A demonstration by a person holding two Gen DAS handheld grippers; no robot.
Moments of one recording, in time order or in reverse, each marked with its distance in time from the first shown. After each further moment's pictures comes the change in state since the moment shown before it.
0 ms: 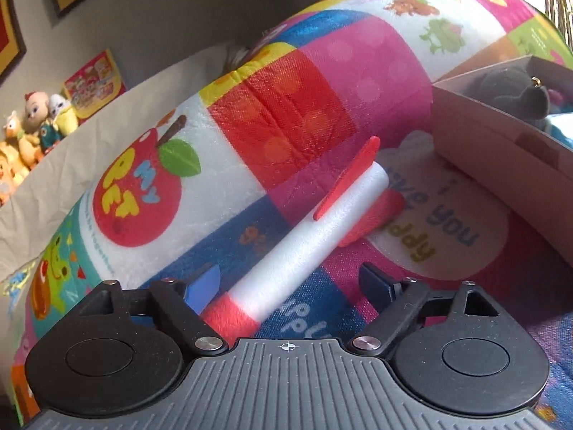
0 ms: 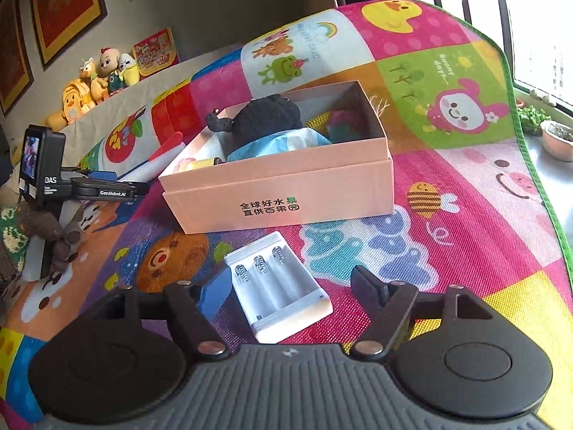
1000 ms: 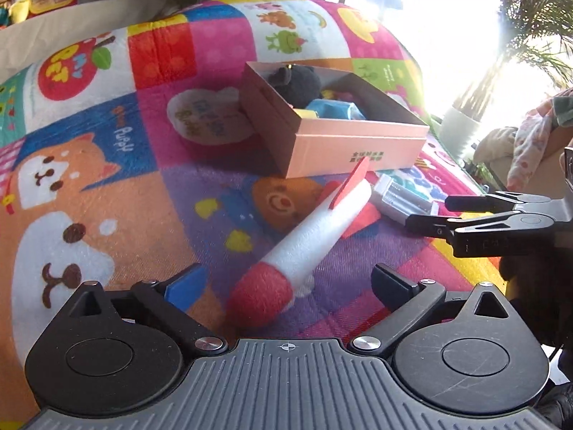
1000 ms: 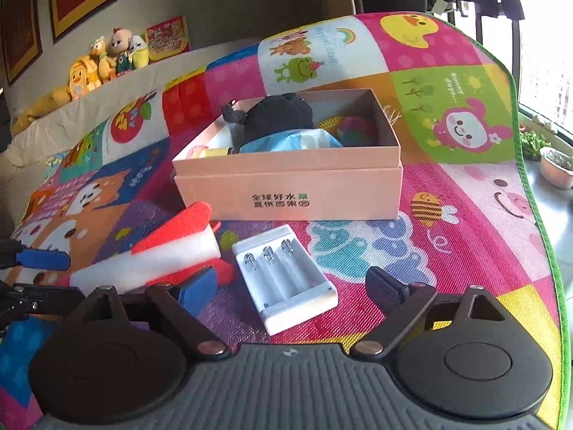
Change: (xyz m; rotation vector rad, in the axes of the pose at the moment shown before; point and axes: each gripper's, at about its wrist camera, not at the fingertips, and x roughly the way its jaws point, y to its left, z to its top) left arm -0.181 -0.069 -0.087 -0.321 0.060 -0.480; right arm -0.009 0.024 -0.007 -0.166 0.031 -0.068
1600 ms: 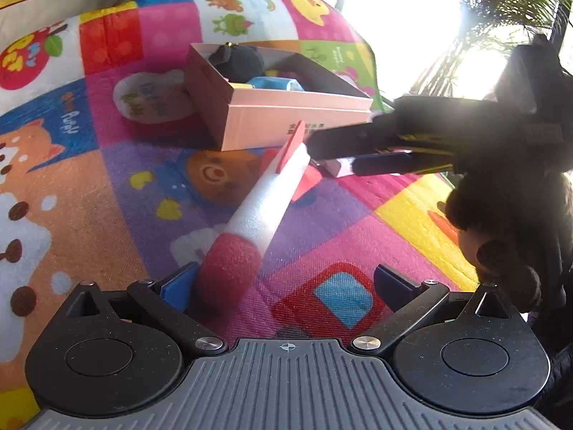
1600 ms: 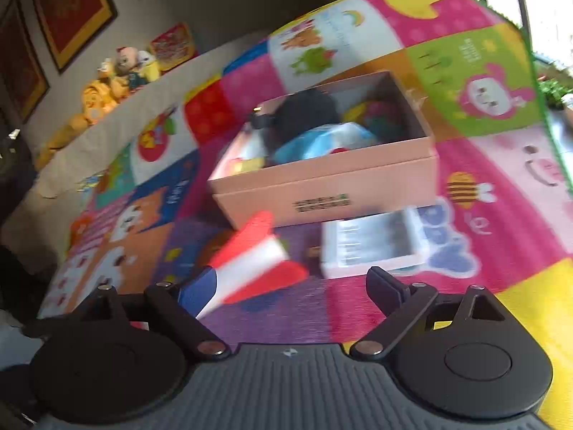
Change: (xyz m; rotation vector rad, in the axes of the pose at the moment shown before) left arm 0.000 -0.025 -0.023 0.049 0.023 -0.145; right arm 0.003 0.004 0.028 0.221 0.061 0.287
